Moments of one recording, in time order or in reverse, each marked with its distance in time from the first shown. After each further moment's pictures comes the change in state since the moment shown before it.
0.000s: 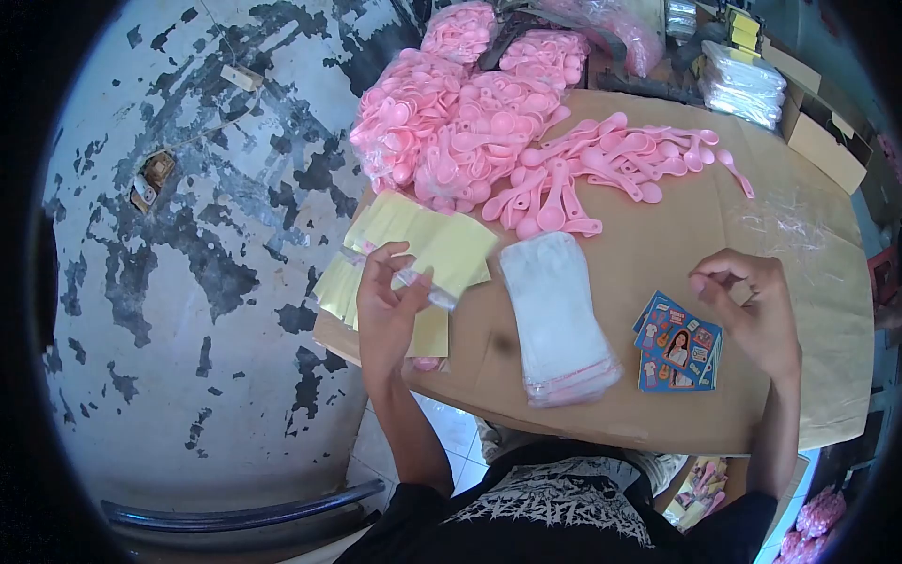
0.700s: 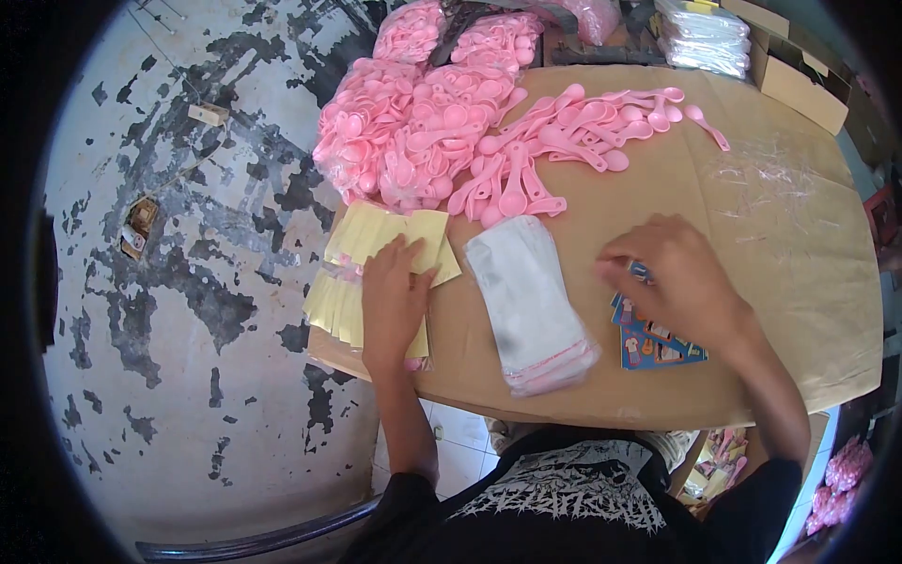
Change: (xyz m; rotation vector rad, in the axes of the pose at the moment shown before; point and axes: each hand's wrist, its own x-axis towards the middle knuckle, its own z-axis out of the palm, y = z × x) left_hand 0.022 -0.035 0.008 1.235 -0.225 0.498; right_hand 0.010 -0.006 0.039 -0.272 -0.111 -0.159
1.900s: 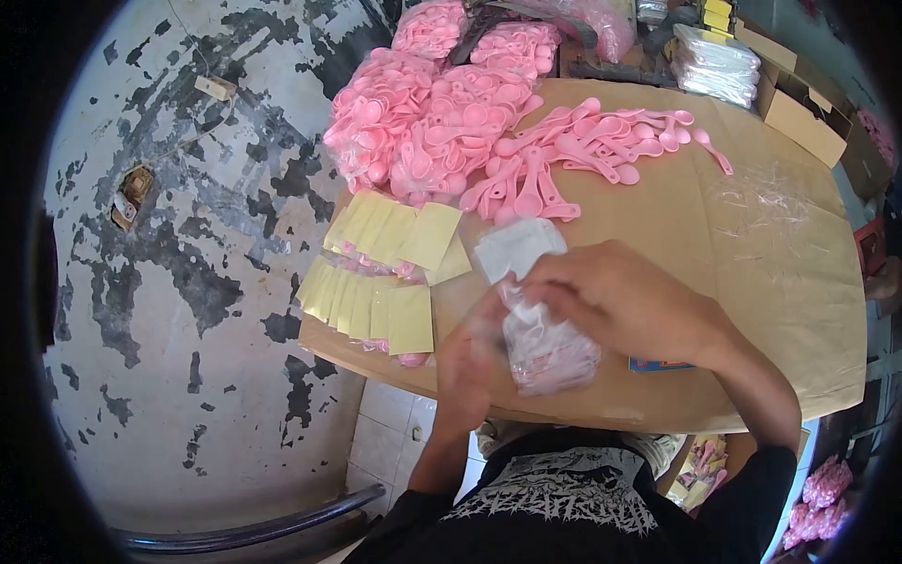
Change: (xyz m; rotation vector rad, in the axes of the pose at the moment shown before) left_hand -0.052 0.106 -0.023 -1.719 0.002 -0.105; right_hand 0.041 -0.062 0.004 0.372 -0.299 -0.050
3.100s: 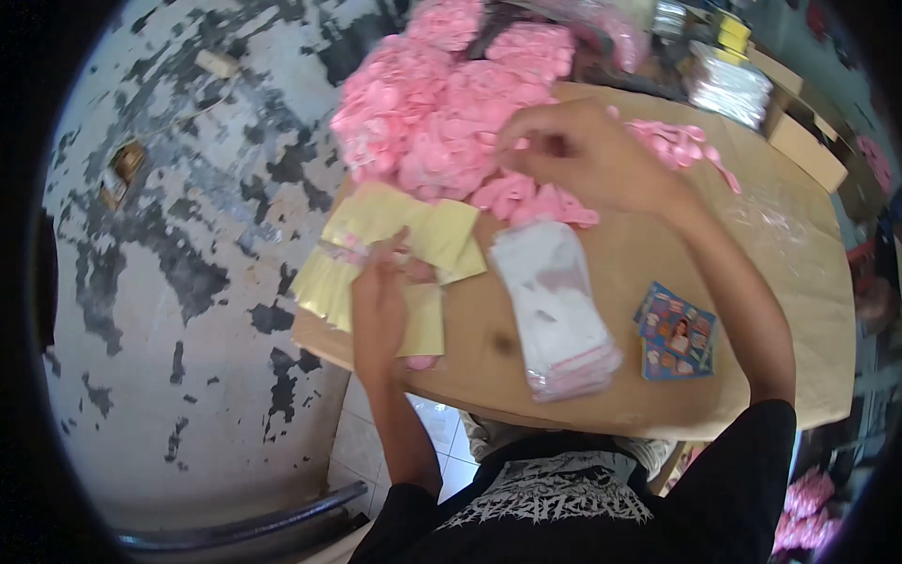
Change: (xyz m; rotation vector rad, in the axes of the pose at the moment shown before) left_hand 0.042 0.014 -0.128 0.950 0.298 0.034; right_hand 0.107 0.015 -0.030 -0.028 0.094 -0.113
